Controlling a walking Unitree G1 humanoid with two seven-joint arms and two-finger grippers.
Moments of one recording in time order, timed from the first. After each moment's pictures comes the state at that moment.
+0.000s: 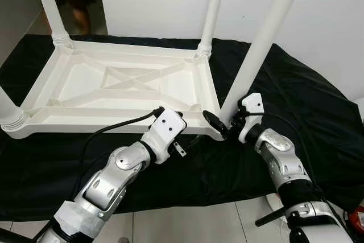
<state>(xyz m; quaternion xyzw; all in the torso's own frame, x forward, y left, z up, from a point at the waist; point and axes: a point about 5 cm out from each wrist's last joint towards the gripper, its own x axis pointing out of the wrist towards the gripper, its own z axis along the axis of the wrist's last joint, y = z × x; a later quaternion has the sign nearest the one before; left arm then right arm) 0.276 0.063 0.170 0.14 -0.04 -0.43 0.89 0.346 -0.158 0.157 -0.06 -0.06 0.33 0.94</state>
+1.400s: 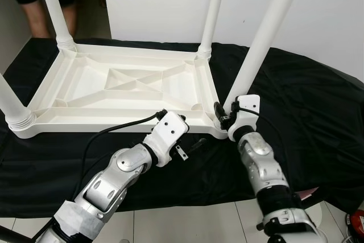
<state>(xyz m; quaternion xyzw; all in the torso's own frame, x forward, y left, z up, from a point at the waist) 0.272 0.059 0.167 0.14 -0.04 -0.45 0.88 0.343 -0.136 0.149 0.02 -0.06 0.05 1.00</state>
